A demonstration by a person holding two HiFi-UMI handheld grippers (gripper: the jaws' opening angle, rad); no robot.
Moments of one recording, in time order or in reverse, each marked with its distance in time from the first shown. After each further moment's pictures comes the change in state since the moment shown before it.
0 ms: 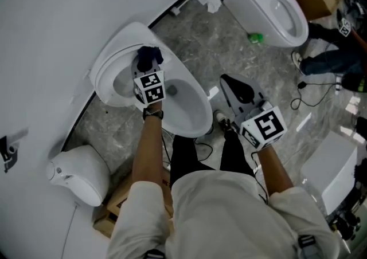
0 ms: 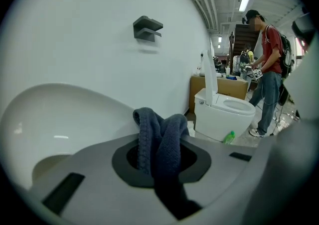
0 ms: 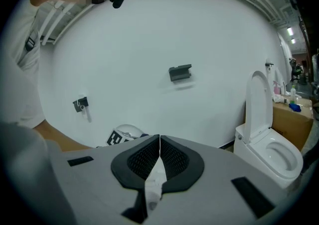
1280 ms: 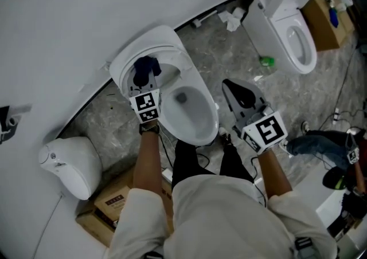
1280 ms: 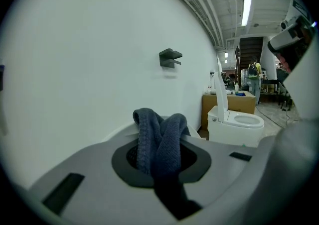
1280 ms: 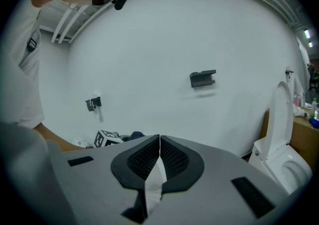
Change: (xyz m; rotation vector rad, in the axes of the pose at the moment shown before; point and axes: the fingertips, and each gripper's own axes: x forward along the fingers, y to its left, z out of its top) left arm -0.088 0.100 0.021 -0.062 -0.225 0.104; right arm 0.043 0.060 0.046 -0.102 -0.031 0.140
